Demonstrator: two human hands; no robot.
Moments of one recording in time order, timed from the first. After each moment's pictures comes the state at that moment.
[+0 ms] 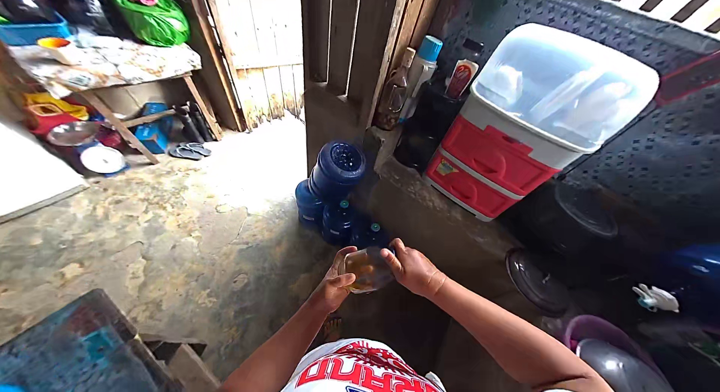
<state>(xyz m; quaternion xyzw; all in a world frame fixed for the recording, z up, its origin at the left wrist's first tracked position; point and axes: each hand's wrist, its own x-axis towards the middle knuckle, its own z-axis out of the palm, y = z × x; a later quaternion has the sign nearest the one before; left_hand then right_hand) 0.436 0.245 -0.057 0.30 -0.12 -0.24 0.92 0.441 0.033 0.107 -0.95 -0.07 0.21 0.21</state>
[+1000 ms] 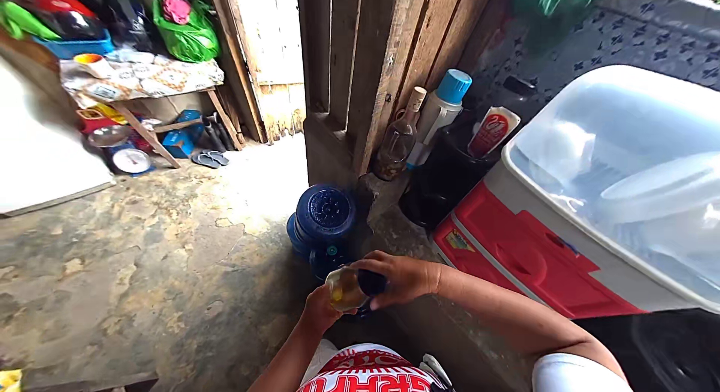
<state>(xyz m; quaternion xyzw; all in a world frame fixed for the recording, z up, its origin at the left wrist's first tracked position) 0.692 0.080 -0.081 0.24 0.07 -0.16 0.96 0.807 -0.133 0.094 -0.79 -0.49 0.29 0.23</state>
